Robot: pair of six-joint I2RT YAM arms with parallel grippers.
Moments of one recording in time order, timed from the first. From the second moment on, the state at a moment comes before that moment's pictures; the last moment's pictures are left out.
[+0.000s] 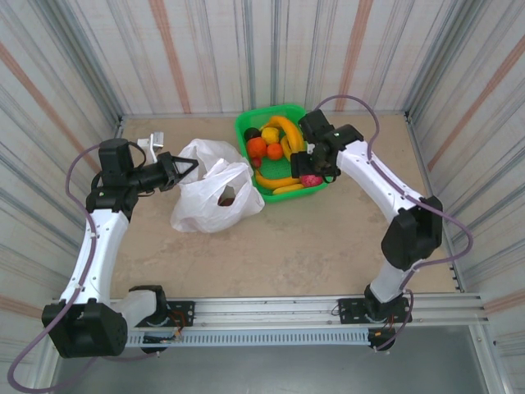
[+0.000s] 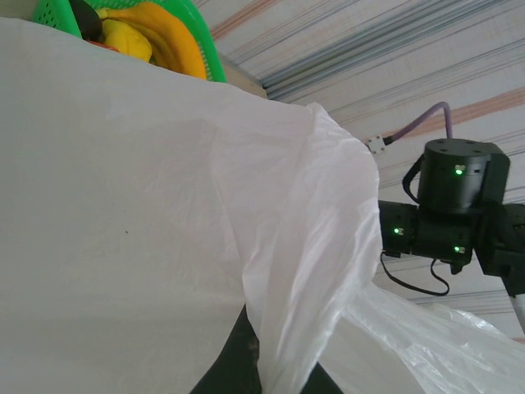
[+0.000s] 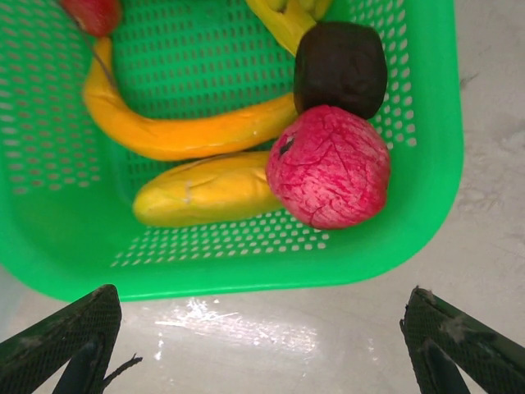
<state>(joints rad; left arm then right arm) 0.03 1.08 1.02 -0.43 0.92 -0.68 0.49 1.74 1.64 -1.08 0.09 0.38</state>
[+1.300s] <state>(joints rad) 0.03 1.08 1.02 -0.43 0.92 -0.68 0.43 2.11 1.72 -1.02 0.11 0.30</state>
